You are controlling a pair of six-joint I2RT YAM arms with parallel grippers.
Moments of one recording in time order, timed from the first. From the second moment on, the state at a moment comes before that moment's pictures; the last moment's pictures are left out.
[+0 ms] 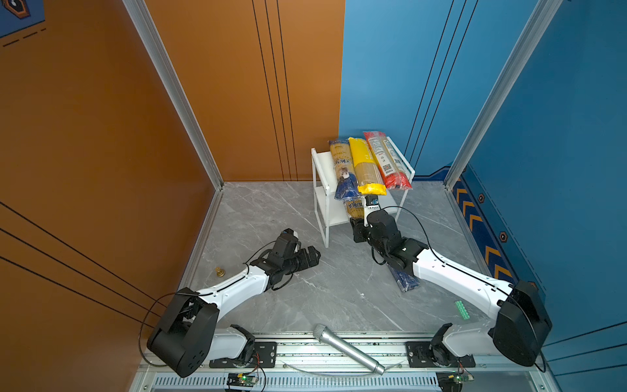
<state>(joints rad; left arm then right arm) -0.50 1.31 0.62 -0.08 0.14 -0.78 0.71 1.40 1.01 -0.07 0.33 0.36</state>
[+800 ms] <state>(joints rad) -0.48 1.31 0.61 -0.08 0.15 -0.78 0.71 1.51 1.02 0.02 0.33 0.36</state>
